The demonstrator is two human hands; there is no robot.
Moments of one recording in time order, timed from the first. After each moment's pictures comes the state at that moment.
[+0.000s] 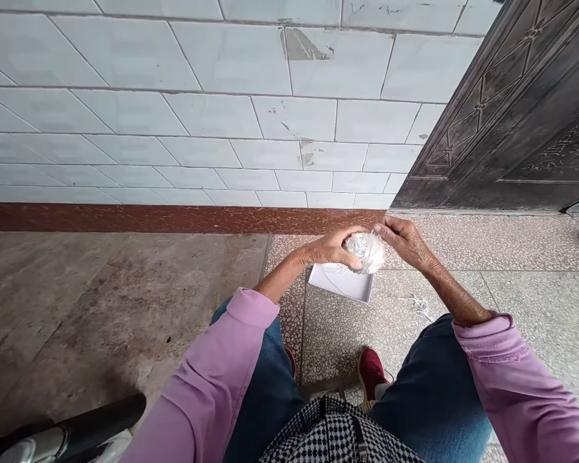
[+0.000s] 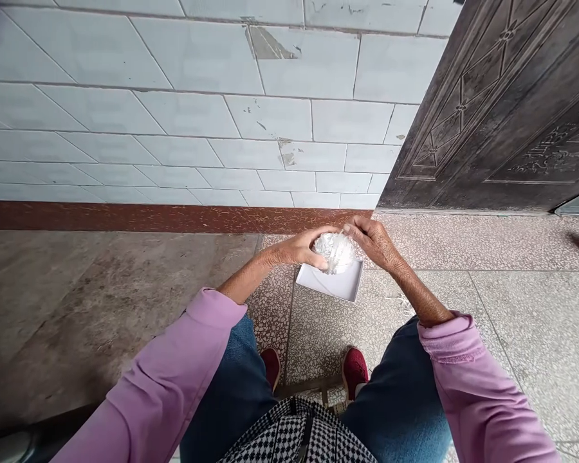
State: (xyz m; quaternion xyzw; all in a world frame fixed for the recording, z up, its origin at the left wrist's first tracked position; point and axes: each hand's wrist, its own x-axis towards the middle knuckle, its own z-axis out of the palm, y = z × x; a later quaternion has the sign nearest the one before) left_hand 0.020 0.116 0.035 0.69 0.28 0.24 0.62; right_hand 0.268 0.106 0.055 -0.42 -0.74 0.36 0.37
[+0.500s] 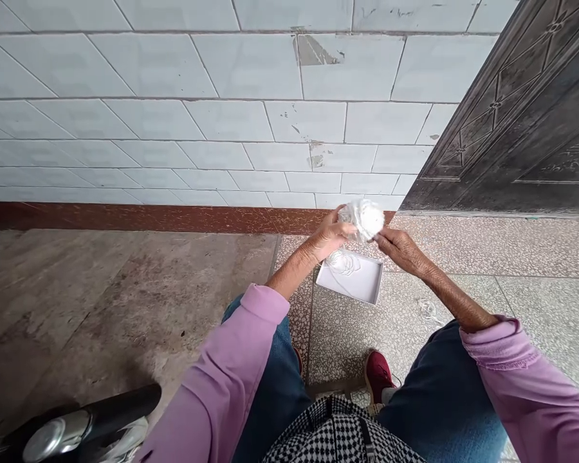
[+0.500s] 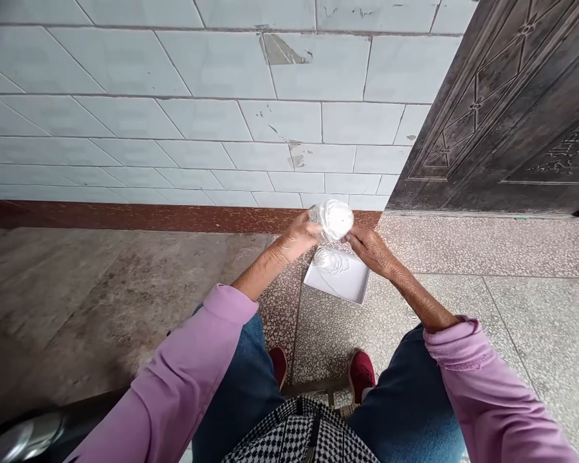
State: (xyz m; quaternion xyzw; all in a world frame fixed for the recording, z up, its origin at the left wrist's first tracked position) left_hand 0.024 0.123 0.031 0.44 0.27 0.49 0.70; right_hand 0.255 0.103 0.035 -0.43 -0.79 0.34 0.28
